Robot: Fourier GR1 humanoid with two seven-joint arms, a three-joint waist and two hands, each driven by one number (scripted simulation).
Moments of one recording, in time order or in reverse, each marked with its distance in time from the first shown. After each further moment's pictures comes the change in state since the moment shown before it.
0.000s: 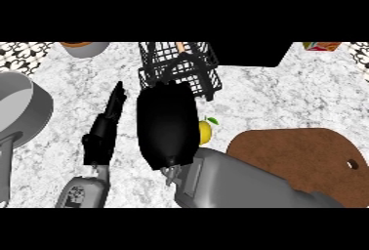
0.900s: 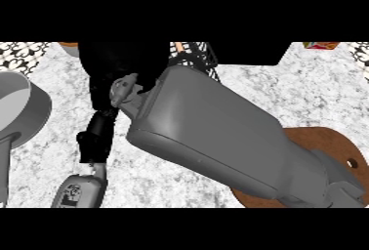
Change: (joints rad) left arm -0.013 0.013 0.012 -0.006 0.013 -0.006 0.007; right arm -0.436 0.005 -0.221 0.305 -0.257 -0.127 0.036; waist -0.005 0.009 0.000
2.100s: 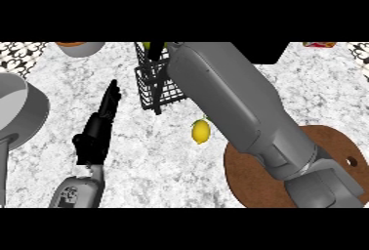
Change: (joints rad) left arm 0.015 0.010 0.000 -0.018 0.003 0.000 0.000; right arm -0.030 0.011 -0.212 0.511 0.025 -0.363 -0.199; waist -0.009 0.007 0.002
